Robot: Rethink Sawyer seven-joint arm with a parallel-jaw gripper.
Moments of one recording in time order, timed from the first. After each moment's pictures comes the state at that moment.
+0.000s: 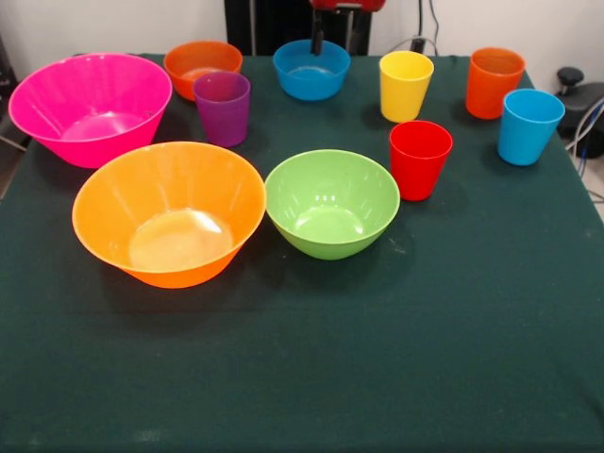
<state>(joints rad) -0.17 -0.65 -0.11 2.22 -0.19 -0.05 1.58</state>
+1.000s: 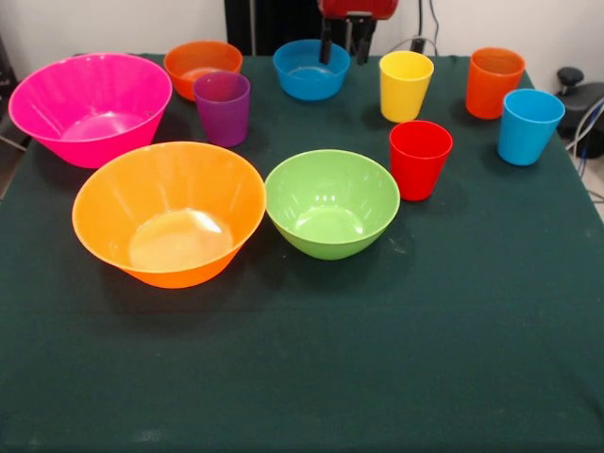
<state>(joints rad) -0.12 -0.64 -0.12 2.18 -0.19 -0.05 1.58</state>
